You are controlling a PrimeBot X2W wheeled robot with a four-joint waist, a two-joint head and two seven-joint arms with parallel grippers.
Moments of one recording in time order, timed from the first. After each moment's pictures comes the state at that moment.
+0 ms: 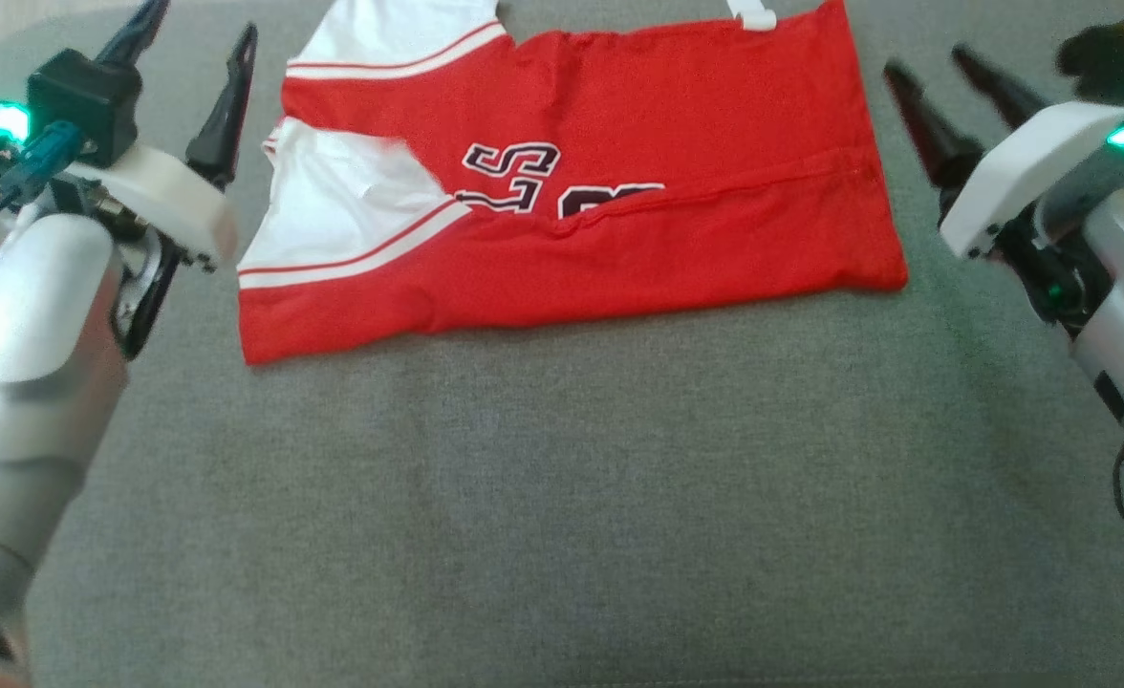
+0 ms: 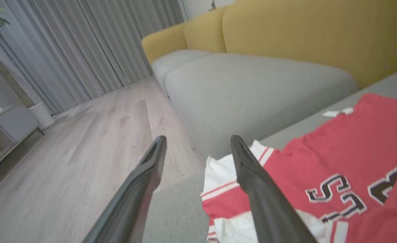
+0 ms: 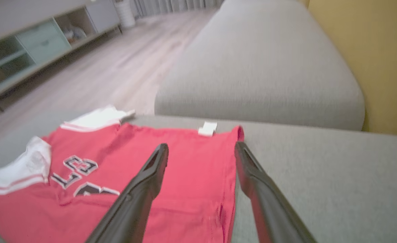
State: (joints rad) left arm -1.01 0.44 -0.82 0.79 -0.57 -0.04 -0.20; right arm -0.99 -0.48 0.93 0.82 1.01 0.13 -0.06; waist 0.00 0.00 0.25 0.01
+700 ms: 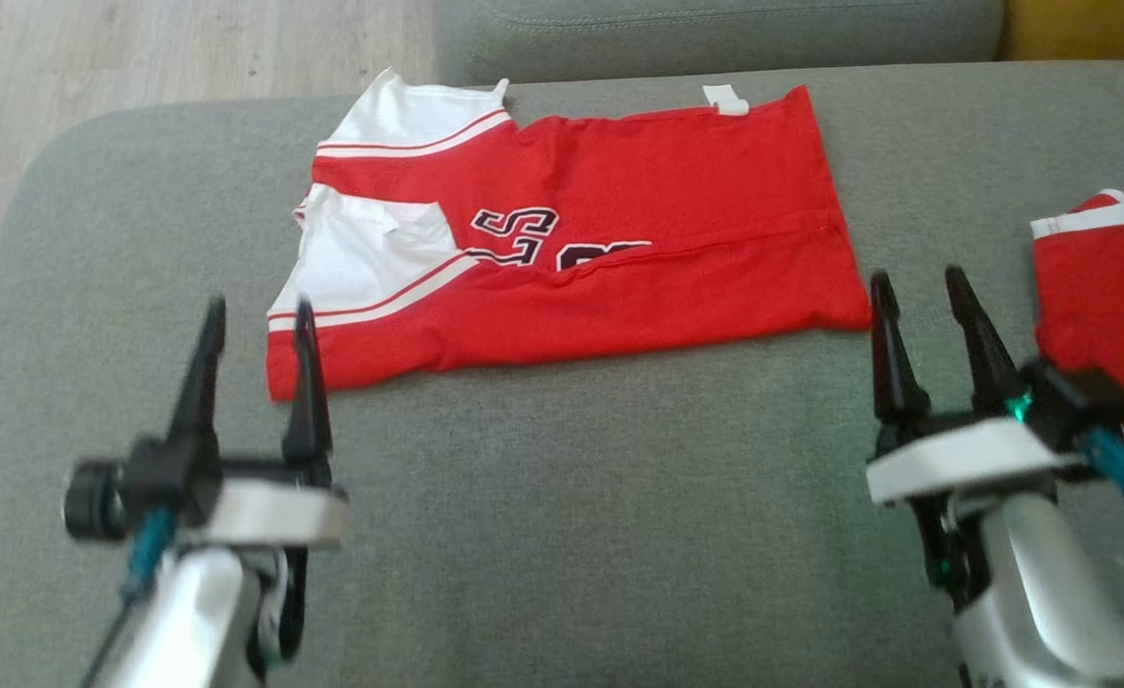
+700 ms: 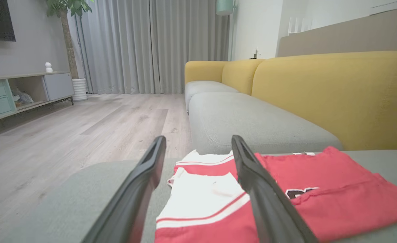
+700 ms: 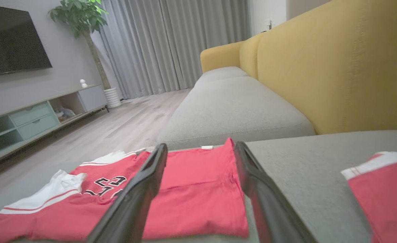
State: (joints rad) left arm -0.28 0.27 -0.36 0.23 -0.40 0.19 -0.26; right arm -0.28 -0.08 0.08 0.40 0.24 0.13 -0.25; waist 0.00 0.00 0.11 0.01
